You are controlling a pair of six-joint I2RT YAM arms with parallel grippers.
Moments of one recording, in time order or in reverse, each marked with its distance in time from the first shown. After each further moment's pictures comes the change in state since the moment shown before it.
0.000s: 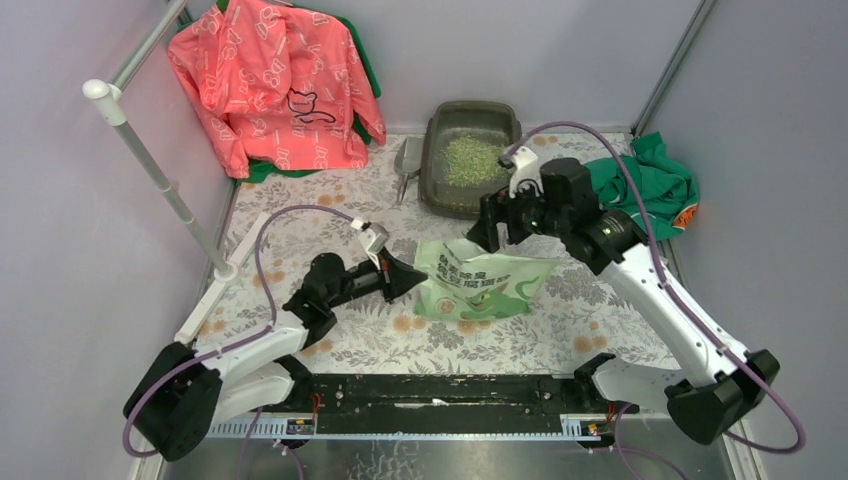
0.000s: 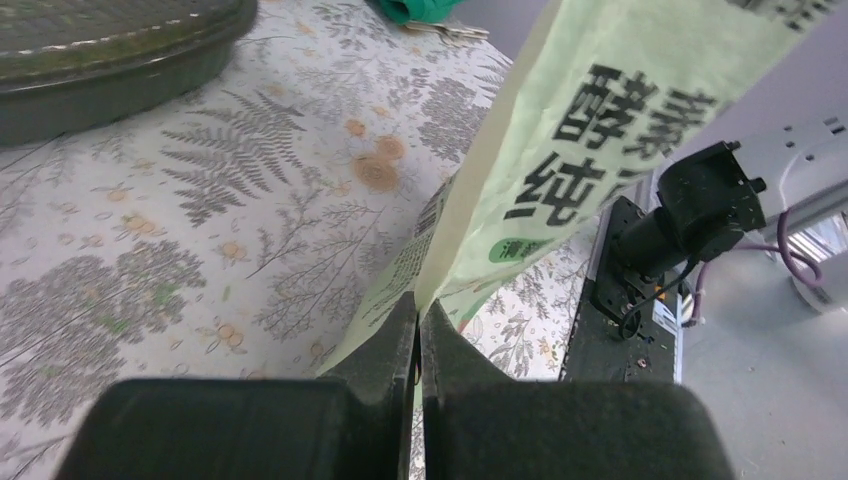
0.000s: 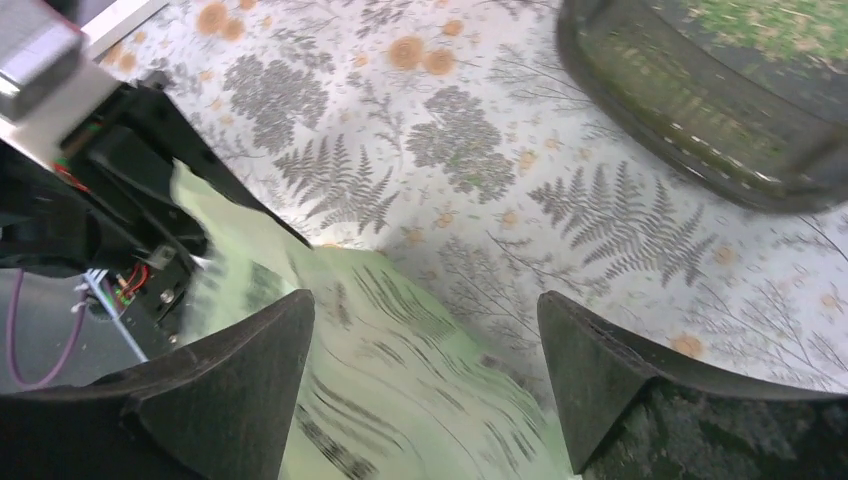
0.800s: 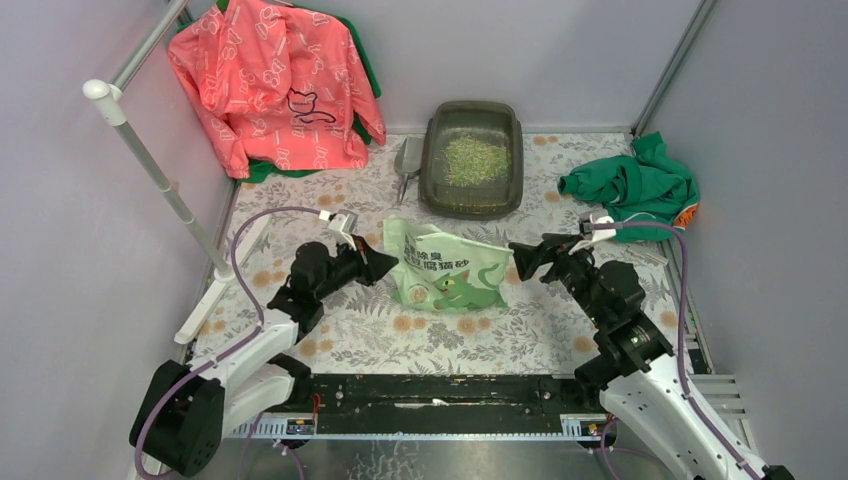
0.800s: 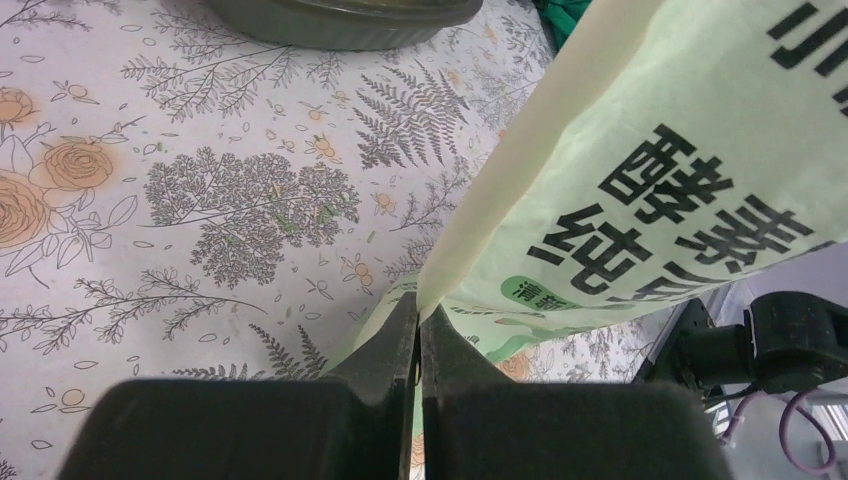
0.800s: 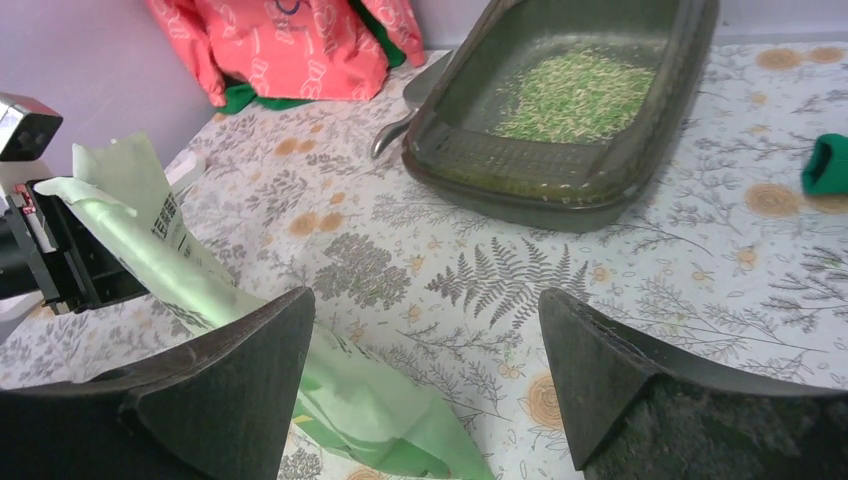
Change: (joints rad) left arm 0.210 -0.106 -0.005 -0.272 -0.114 -0.126; right arm -0.079 -0.711 -0.794 0.610 0.323 0.190
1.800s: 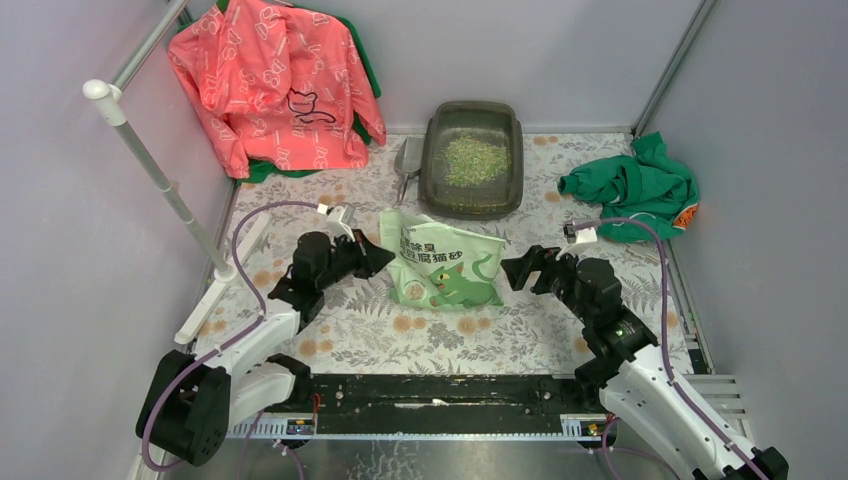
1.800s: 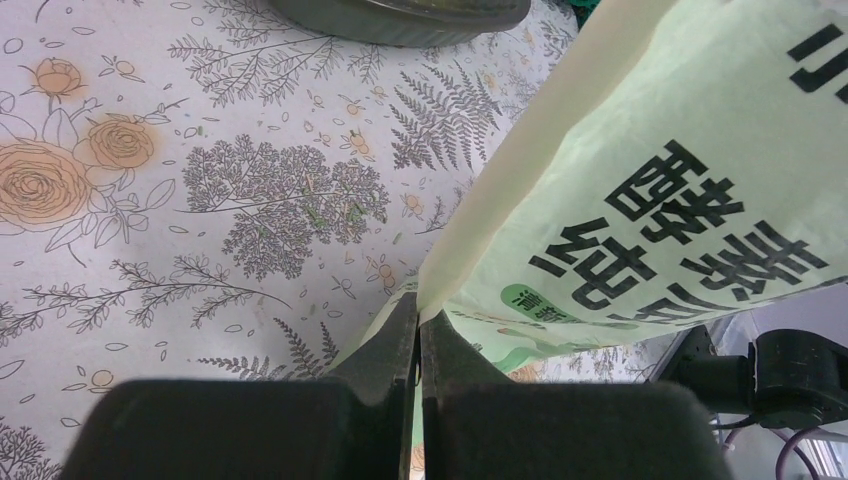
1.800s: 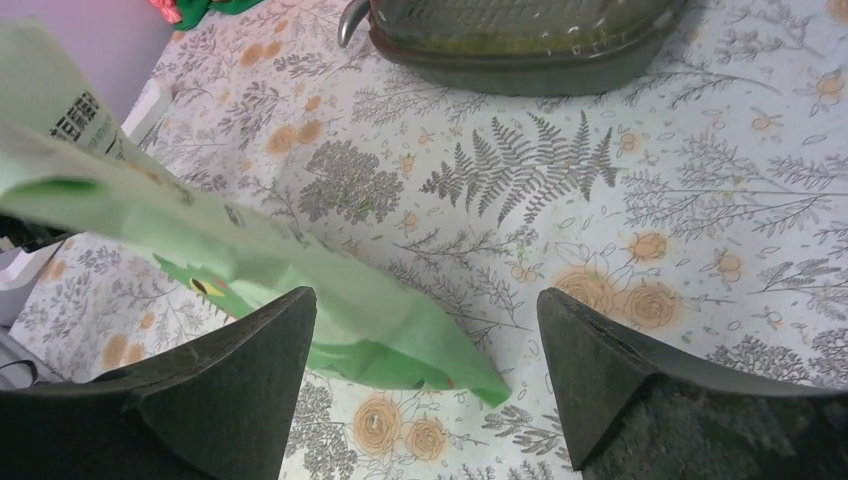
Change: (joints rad) left arm 0.045 0.079 0.074 -0.077 -0.014 -0.040; right arm -0.005 0.058 -0.089 -0.050 -0.009 0.139
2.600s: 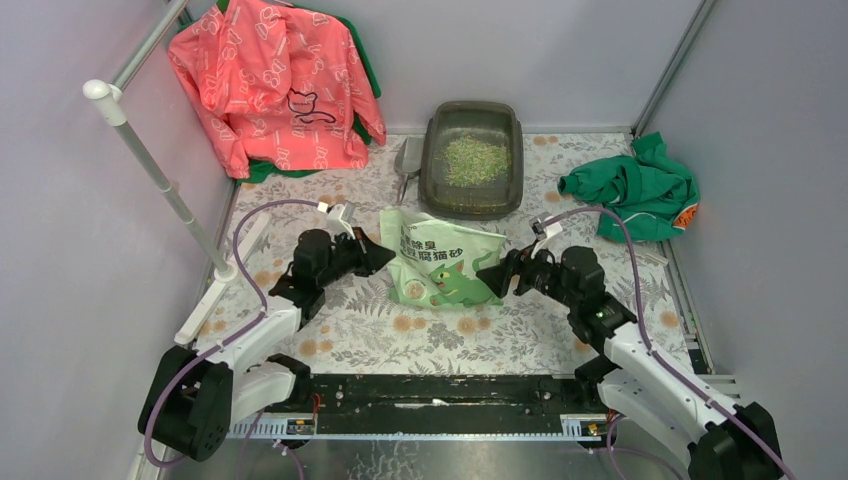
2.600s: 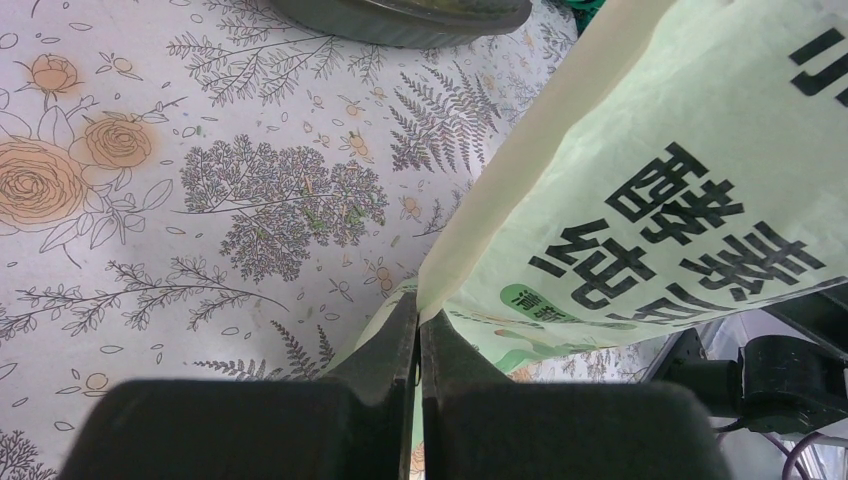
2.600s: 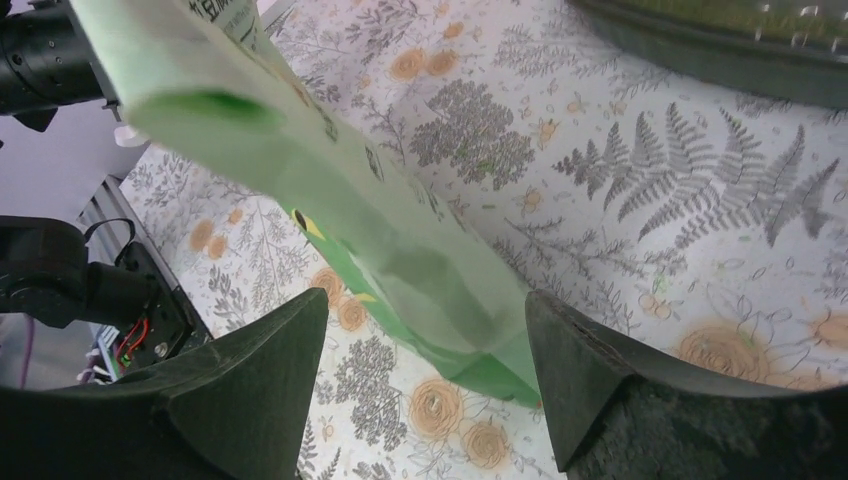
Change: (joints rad) left arm 0.014 0.024 0.018 -0.003 0.014 -0.019; right arm 0.000 0.193 -0.036 0.233 -0.352 -0.034
